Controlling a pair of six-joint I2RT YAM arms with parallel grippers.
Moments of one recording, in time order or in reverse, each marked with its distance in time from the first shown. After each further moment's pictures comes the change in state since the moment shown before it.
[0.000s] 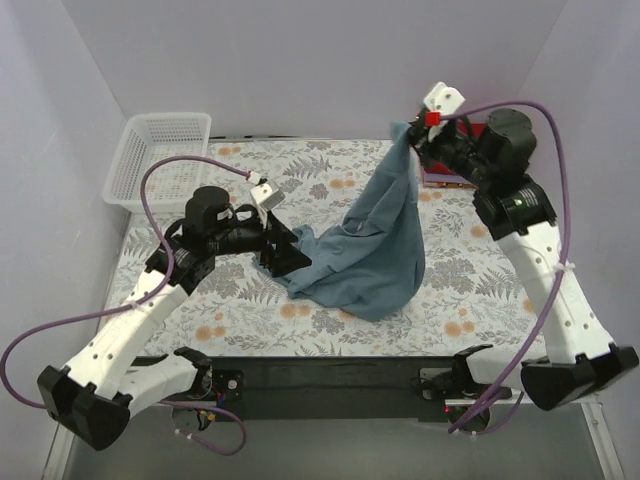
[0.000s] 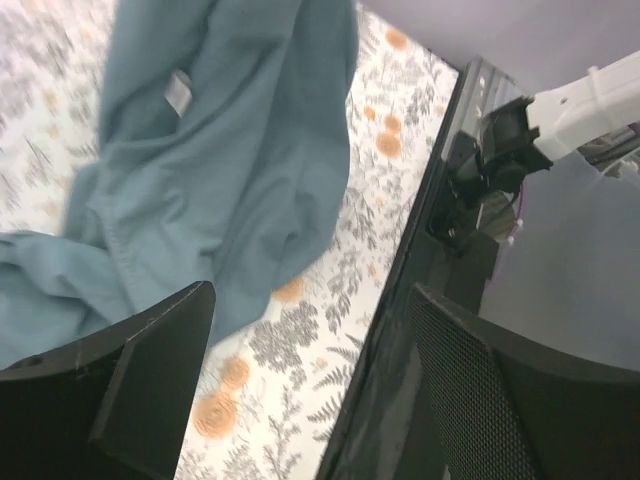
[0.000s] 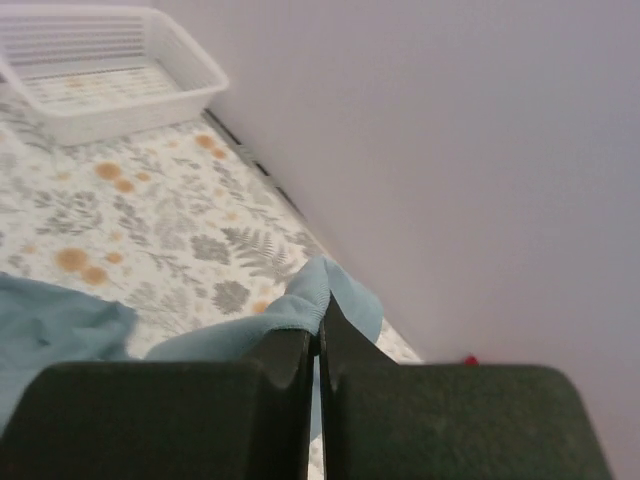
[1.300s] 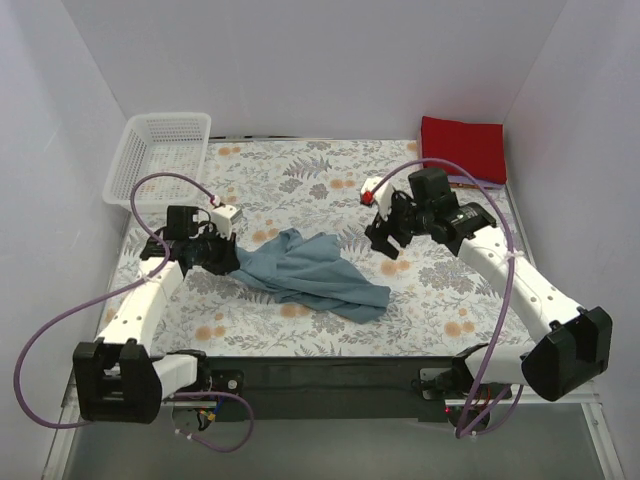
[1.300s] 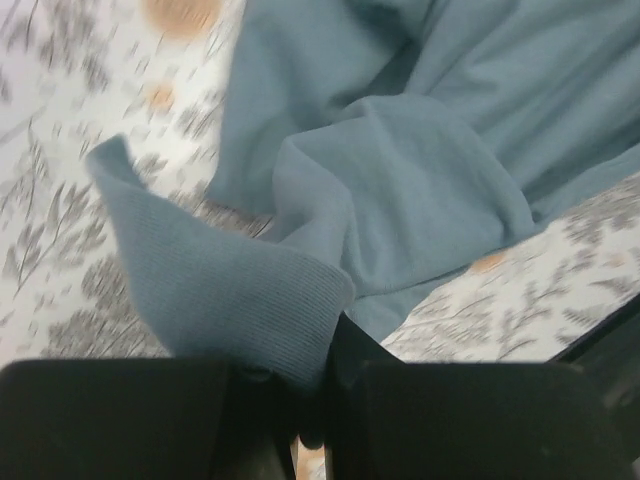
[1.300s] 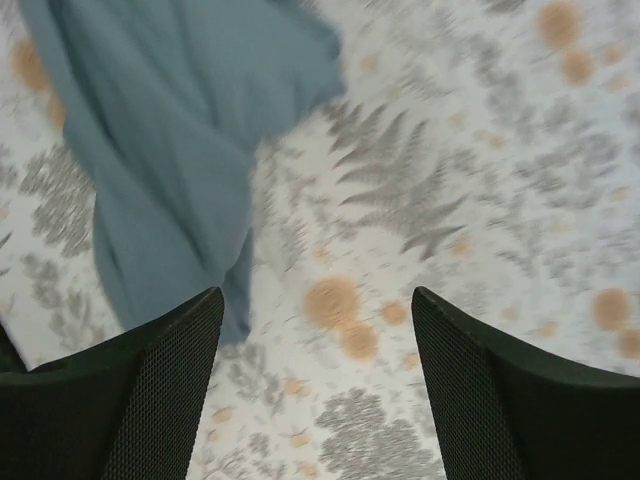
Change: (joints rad) left arm 0.415 0.078 -0.207 -0.193 -0.241 0.354; right arm 0.169 0.092 -0.275 -0.327 0.050 -0.127
